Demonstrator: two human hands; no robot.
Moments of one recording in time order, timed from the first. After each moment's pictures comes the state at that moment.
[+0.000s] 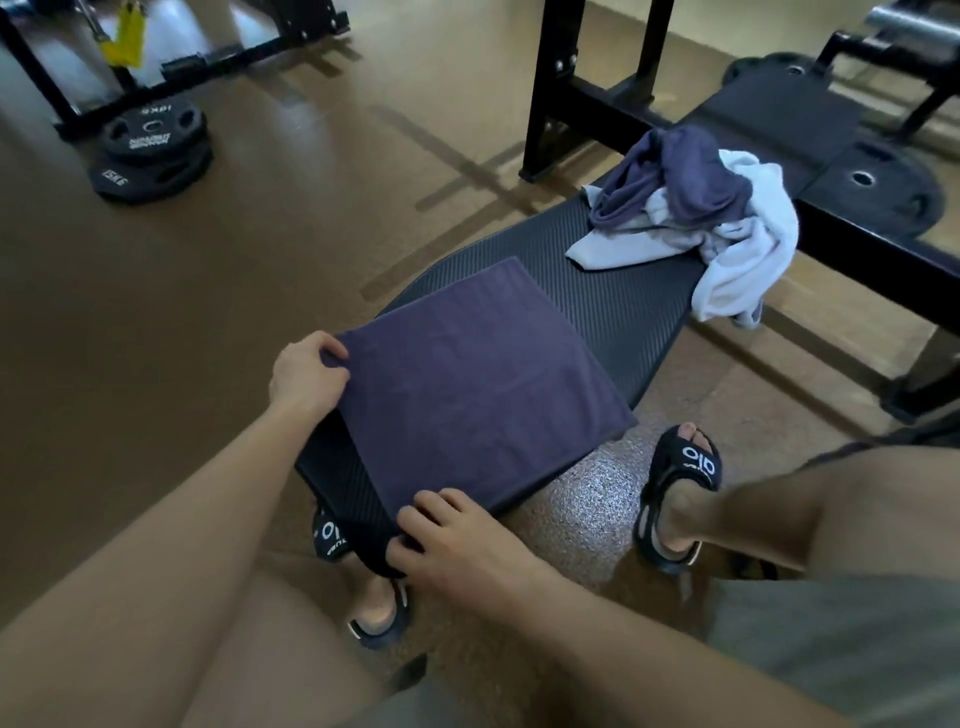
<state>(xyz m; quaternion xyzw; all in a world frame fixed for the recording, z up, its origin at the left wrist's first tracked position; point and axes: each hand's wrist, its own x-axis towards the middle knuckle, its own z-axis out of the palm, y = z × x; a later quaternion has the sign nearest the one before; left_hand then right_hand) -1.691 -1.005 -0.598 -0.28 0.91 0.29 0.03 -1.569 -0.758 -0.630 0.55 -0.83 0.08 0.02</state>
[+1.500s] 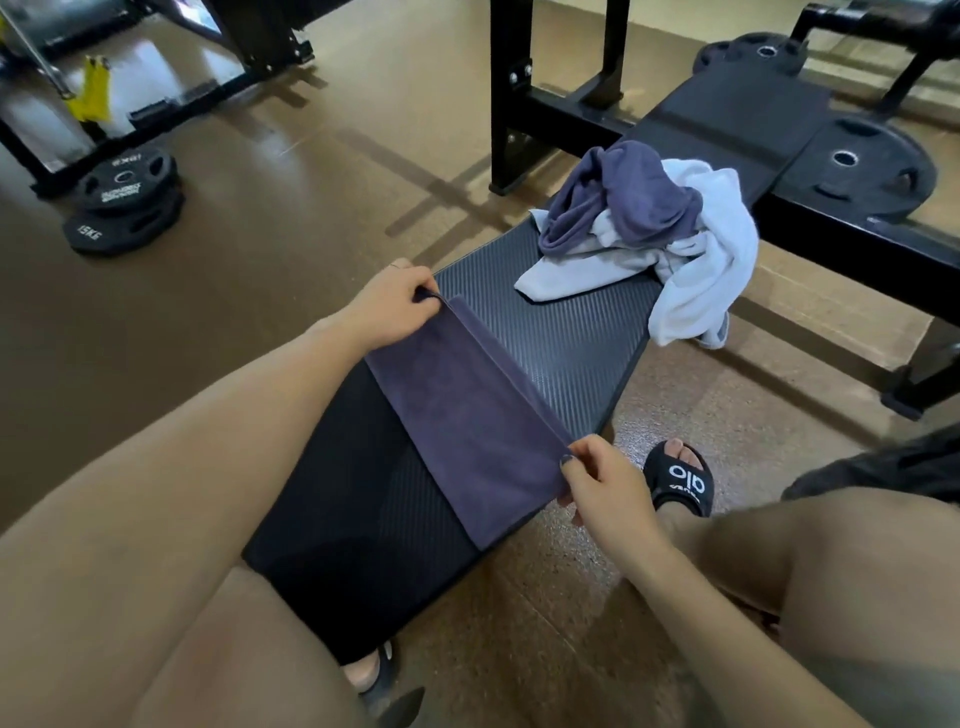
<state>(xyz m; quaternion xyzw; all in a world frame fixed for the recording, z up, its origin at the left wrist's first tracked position) -1.852 -0.877 -0.546 0.06 0.97 0.21 0.08 -1.668 -0.611 -0.602 -0.12 -0.83 0.52 -0.17</state>
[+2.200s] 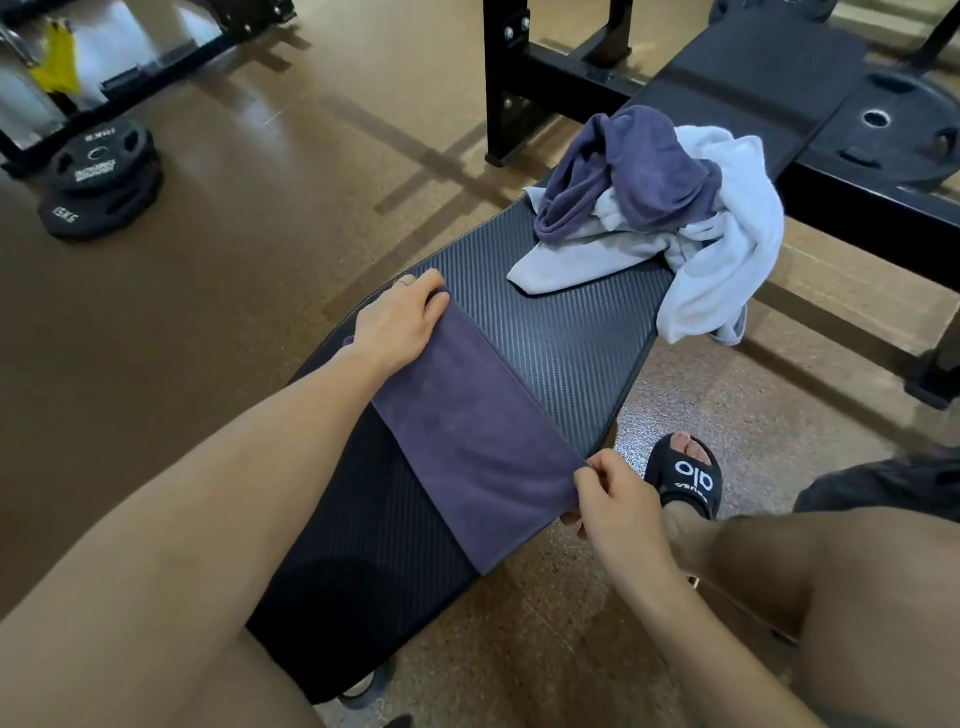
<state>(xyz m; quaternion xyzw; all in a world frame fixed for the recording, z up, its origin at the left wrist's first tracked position) -1.873 -0.862 -0.620 0.03 0.98 0.17 0.03 -1.679 -0.607 -0.621 -0.19 -0.83 0.50 -0.15</state>
